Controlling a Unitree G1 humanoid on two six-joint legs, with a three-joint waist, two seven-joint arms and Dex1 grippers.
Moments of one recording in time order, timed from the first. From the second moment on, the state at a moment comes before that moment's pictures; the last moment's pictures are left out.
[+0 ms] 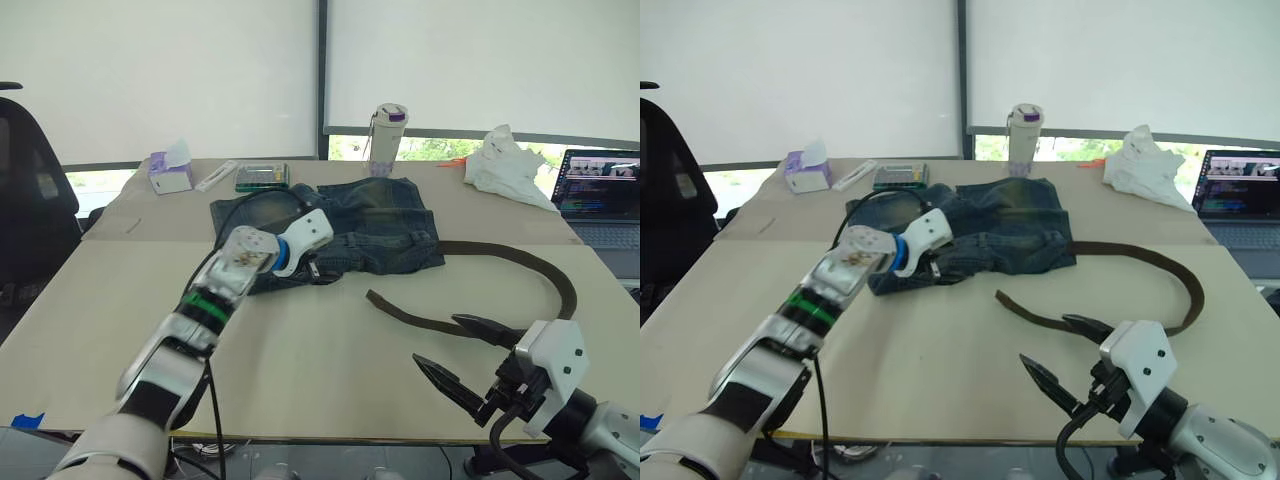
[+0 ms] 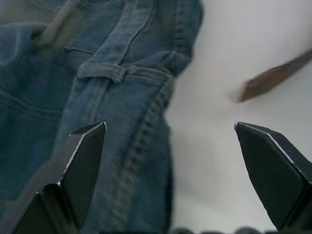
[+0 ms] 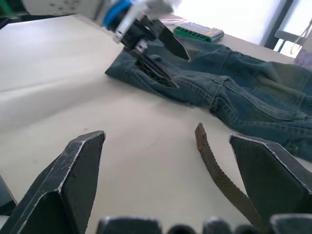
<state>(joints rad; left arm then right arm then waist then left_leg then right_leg) -1.11 0.29 -0.45 0.78 0.05 0.25 -0.81 0.48 -0.71 -0.42 -1.02 0.71 0.51 0.46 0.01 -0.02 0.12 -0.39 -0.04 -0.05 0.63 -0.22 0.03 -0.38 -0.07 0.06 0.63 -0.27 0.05</state>
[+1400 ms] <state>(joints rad) -0.52 0.60 -0.29 0.03 0.01 0.45 -1.29 0.60 -0.79 -0.36 -1.02 0.57 0.47 0.43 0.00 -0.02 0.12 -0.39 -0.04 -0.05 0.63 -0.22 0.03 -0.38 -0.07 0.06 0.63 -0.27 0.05</state>
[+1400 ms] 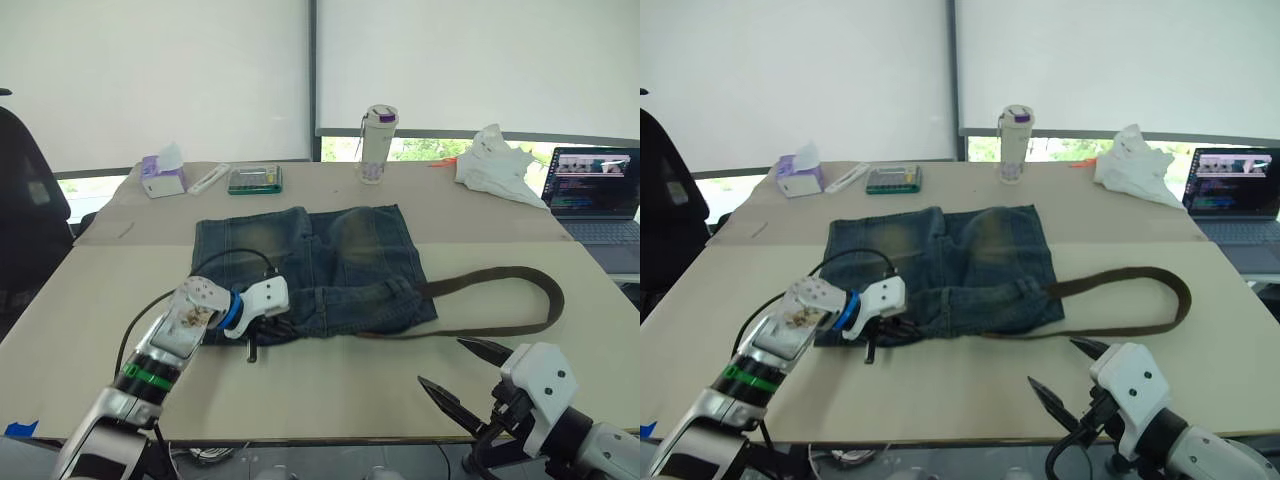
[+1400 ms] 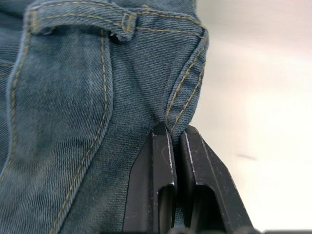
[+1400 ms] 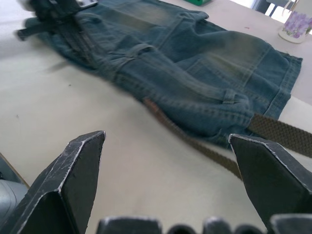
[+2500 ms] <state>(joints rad) -0.42 0.62 -0.14 -0.12 -0.29 0.43 -1.21 -0.16 -1.02 0.13 -0.34 0.20 0.53 0.88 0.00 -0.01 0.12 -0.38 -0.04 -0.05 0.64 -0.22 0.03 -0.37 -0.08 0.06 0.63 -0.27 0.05</state>
